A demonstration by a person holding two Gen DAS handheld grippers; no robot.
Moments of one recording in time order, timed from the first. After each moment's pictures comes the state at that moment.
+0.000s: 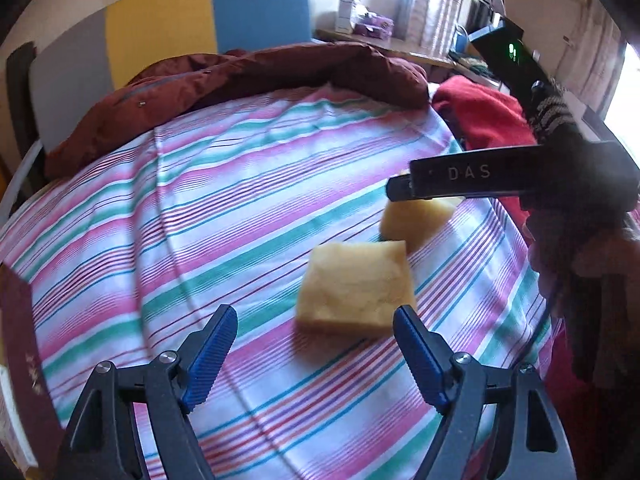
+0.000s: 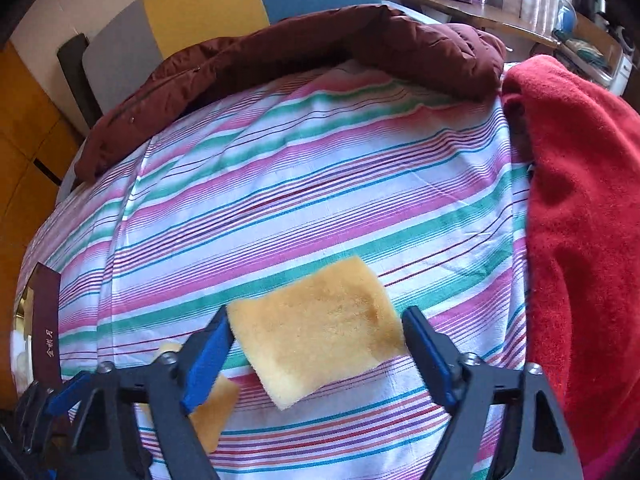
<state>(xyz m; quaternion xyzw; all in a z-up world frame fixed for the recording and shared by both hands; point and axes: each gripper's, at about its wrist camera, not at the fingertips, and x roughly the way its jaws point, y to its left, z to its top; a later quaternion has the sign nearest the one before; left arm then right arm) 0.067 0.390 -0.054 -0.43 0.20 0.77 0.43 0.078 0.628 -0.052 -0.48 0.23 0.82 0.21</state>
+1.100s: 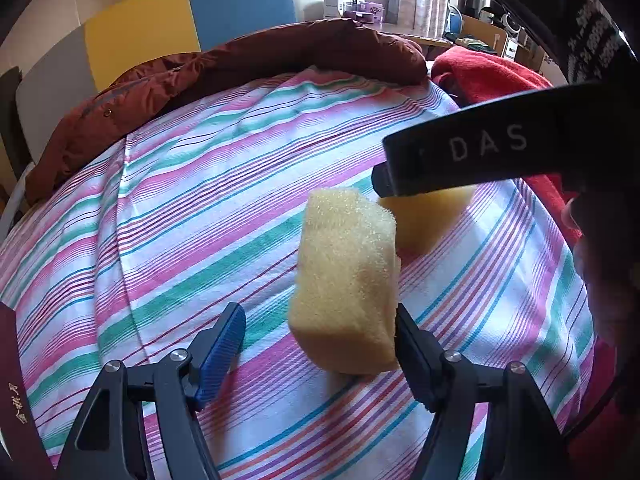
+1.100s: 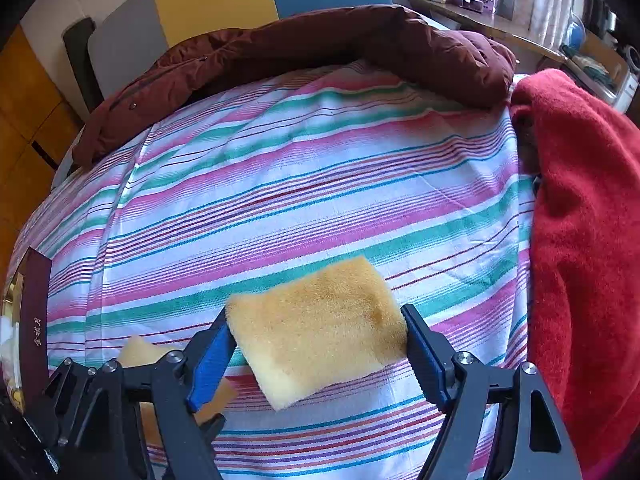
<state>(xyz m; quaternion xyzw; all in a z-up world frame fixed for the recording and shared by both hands) 0.073 0.427 -0.092 -0.41 0.24 0.77 0.42 0.073 0.620 -0.056 -0.49 0.21 0.82 0.21</state>
